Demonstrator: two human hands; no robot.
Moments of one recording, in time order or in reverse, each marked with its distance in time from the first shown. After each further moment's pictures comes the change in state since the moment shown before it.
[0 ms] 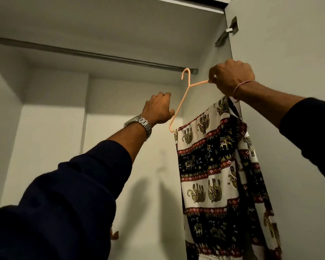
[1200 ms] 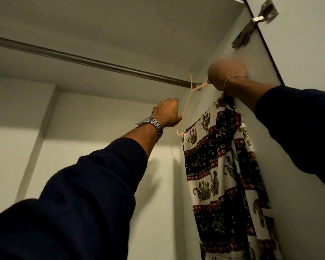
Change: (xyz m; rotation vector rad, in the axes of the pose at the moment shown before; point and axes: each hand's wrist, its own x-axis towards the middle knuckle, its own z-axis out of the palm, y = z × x) left_hand 0.229 -0.039 0.137 -0.068 0.086 0.051; right_hand 0.210 0.028 0.174 -0.176 0.059 0.170
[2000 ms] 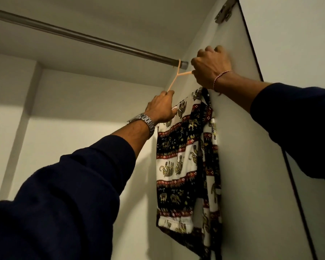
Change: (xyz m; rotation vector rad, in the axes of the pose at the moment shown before) left_hand -0.057 0.032 0.031 -0.106 -0.014 0.031; right_hand -0.078 0.001 -0.002 -0.143 0.117 -0.231
